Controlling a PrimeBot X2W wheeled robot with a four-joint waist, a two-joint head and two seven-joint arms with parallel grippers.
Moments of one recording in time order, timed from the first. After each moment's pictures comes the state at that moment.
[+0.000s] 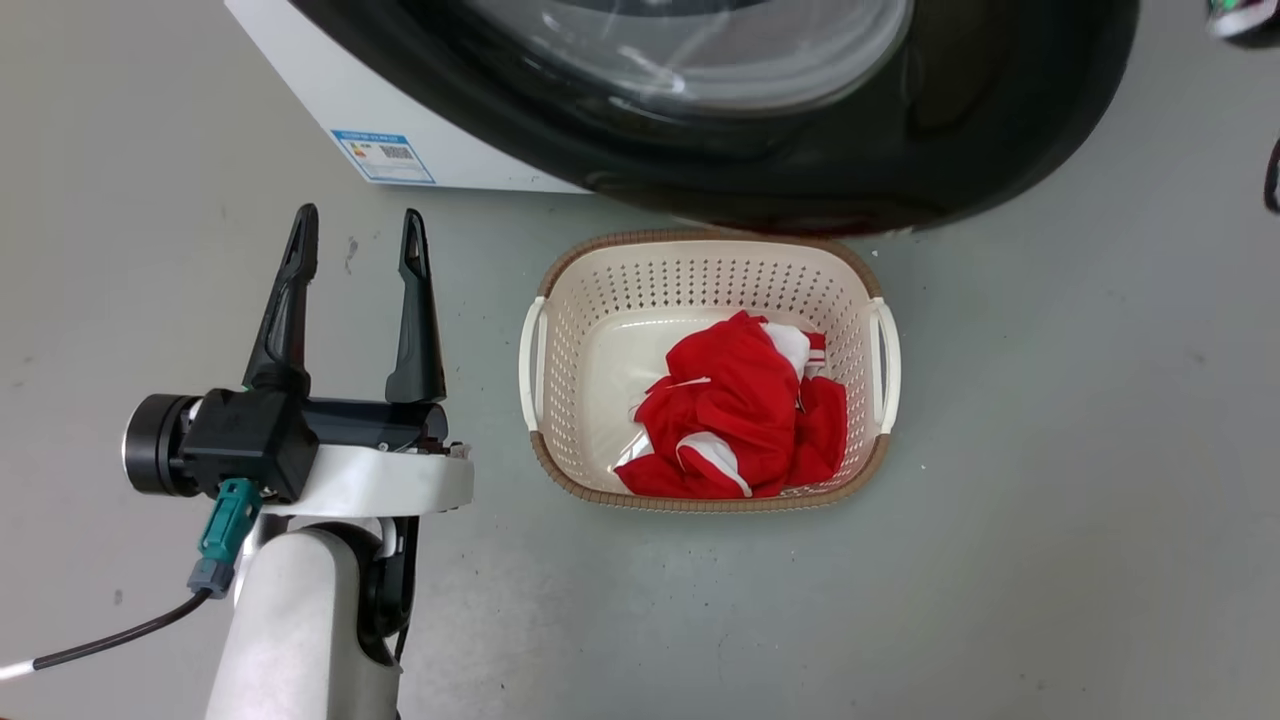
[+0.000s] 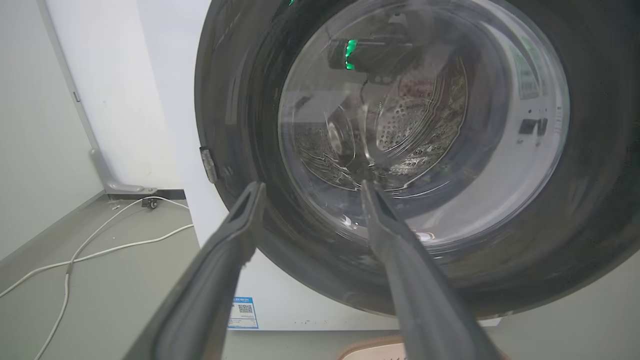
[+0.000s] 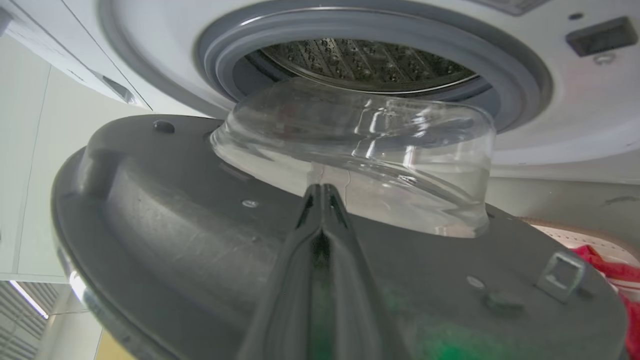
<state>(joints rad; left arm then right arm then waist) -0.31 0.05 -0.04 -0.02 -0.07 -0.02 -0.26 -1.39 -0.21 -0.04 0.94 1.18 0.13 0.94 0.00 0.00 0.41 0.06</state>
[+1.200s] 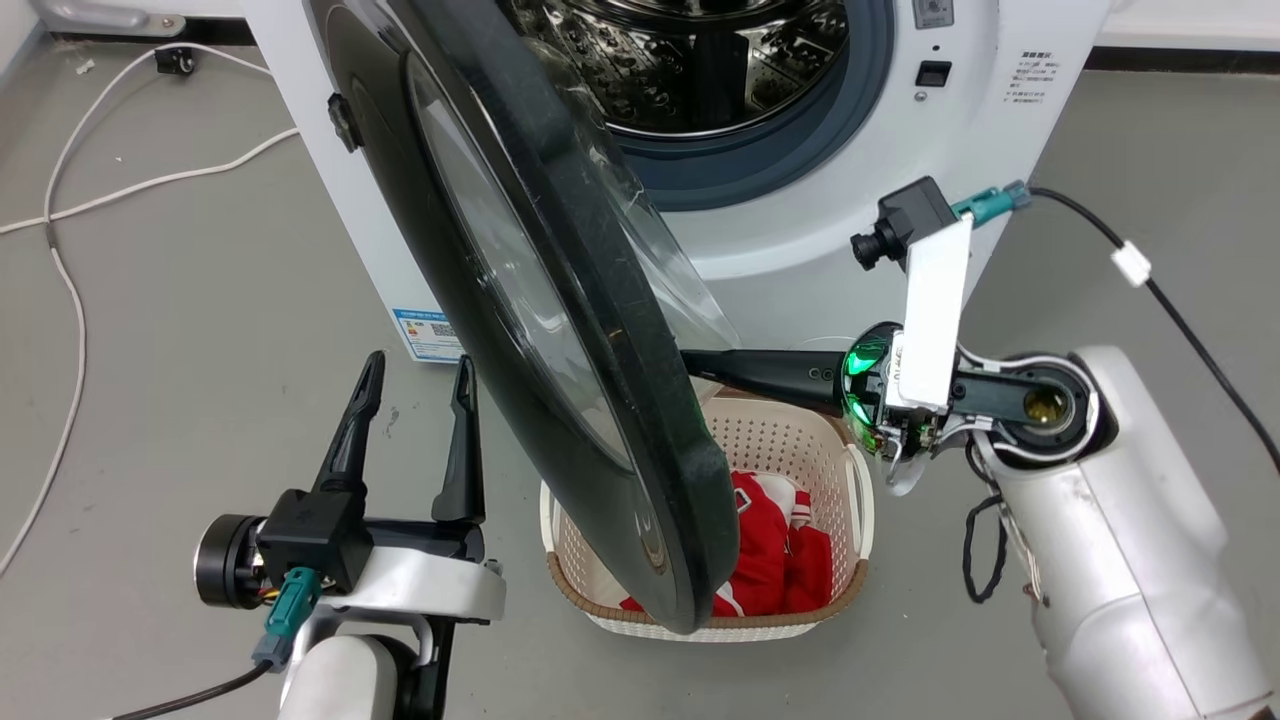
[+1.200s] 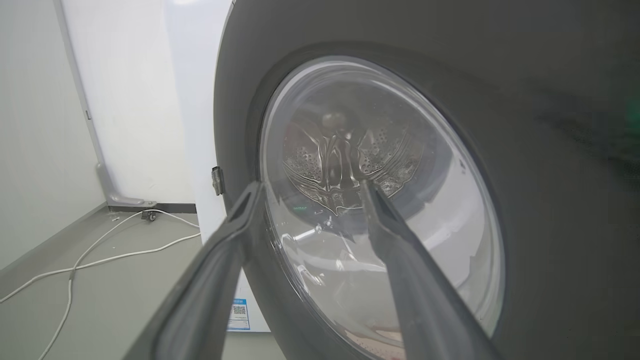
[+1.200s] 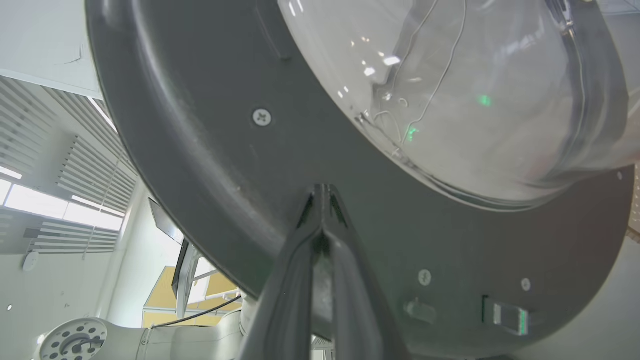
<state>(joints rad) -0.15 0.05 -0.10 0.04 -0.11 -0.02 -0.26 -0.70 -0.05 0.24 0.45 1.46 0.13 1.04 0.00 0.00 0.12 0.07</state>
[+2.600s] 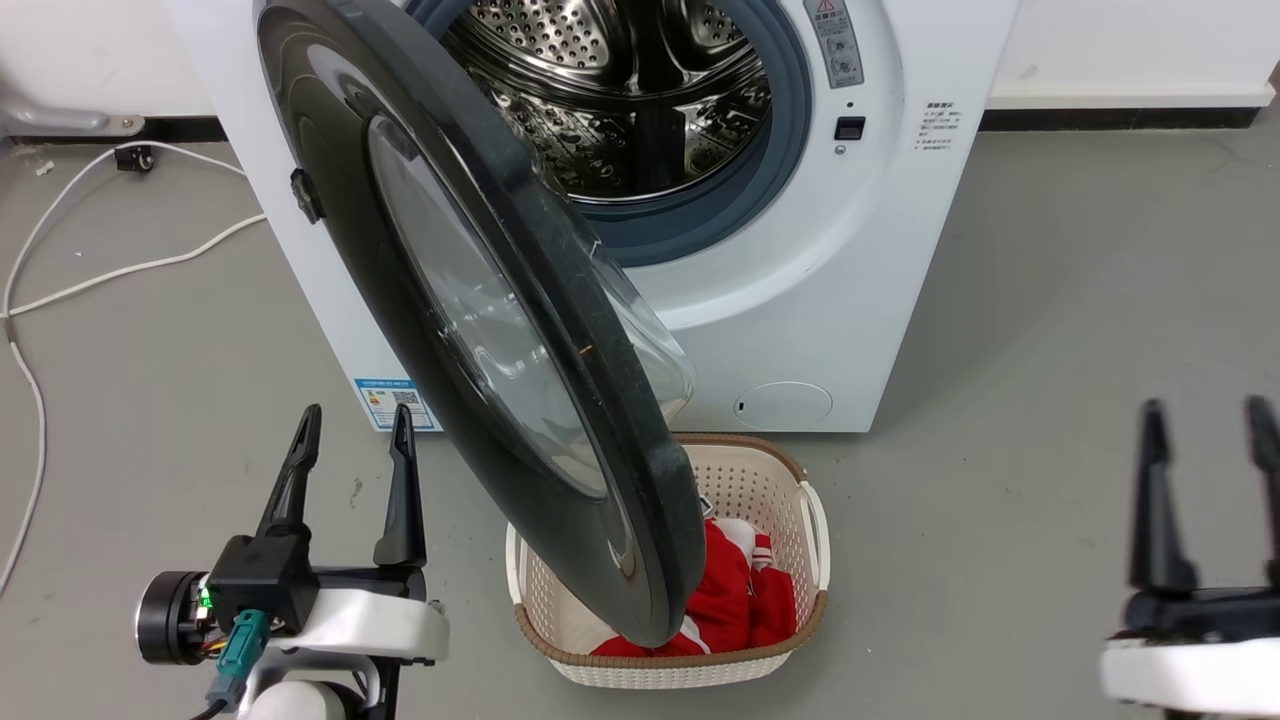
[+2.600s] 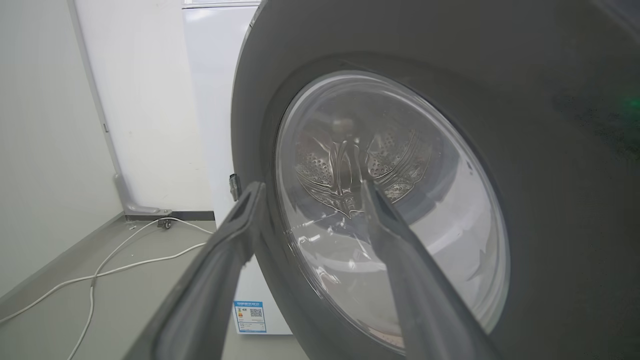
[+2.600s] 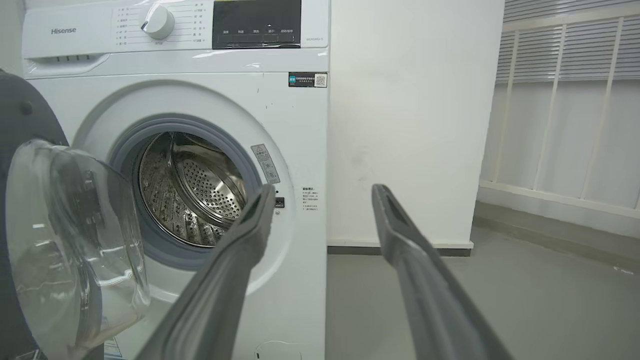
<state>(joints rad) -0.07 0.05 0.01 0.04 -0.06 -0.04 -0.26 0.08 -0.05 -0.15 -0.25 0.08 0.13 -0.21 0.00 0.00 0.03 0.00</state>
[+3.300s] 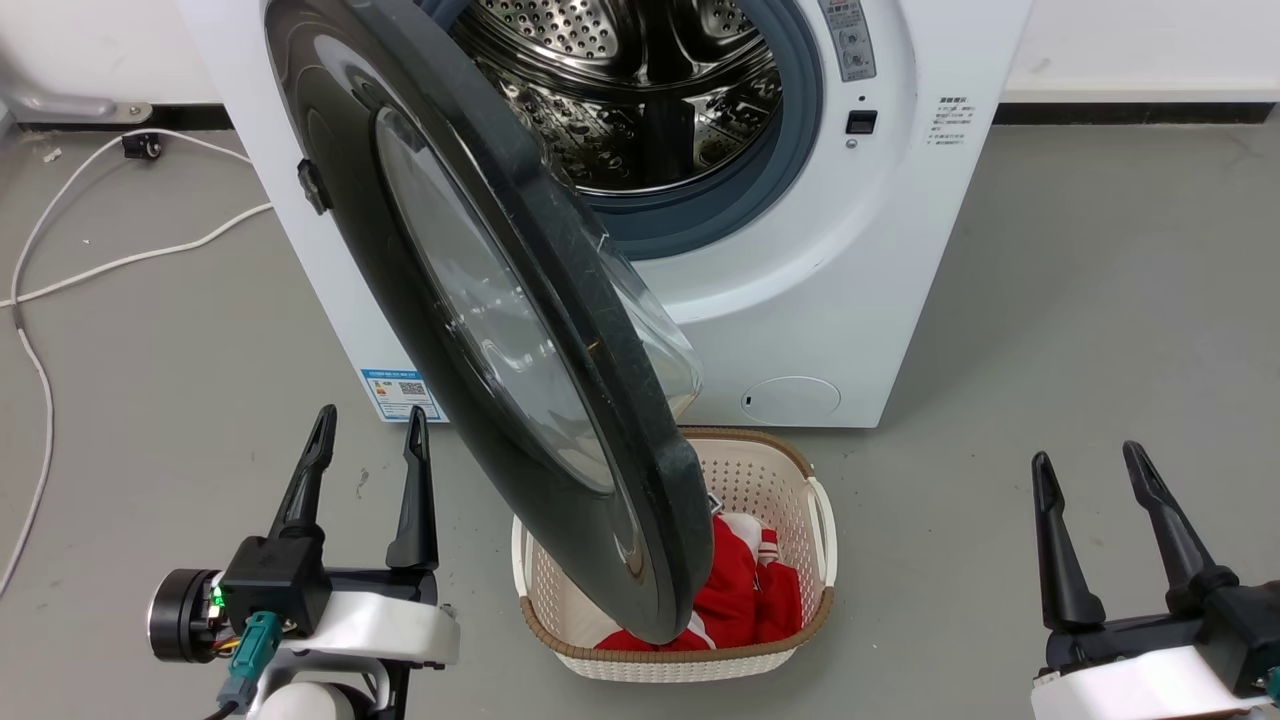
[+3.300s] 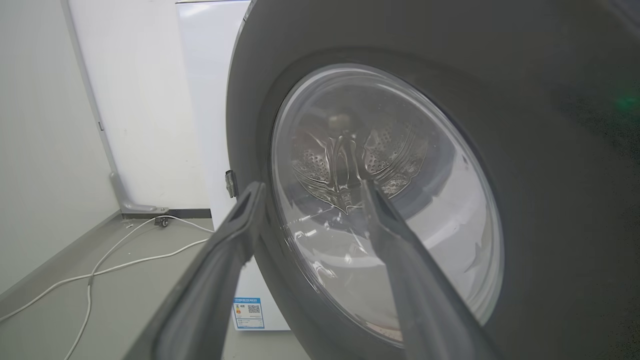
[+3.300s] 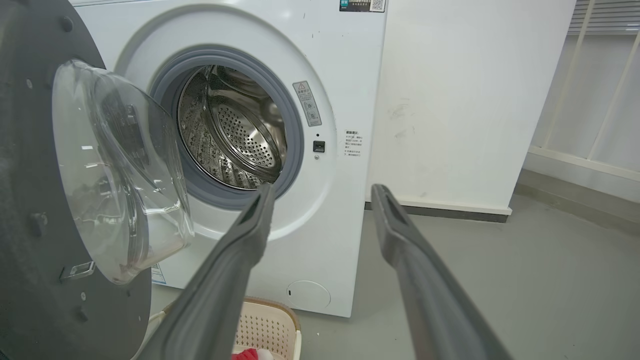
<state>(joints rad) -0.07 0.05 -0.01 0.03 -0.06 -0.05 -0.26 0.10 -0.05 -0.05 -0.15 0.03 0.13 -0.19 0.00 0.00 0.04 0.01</state>
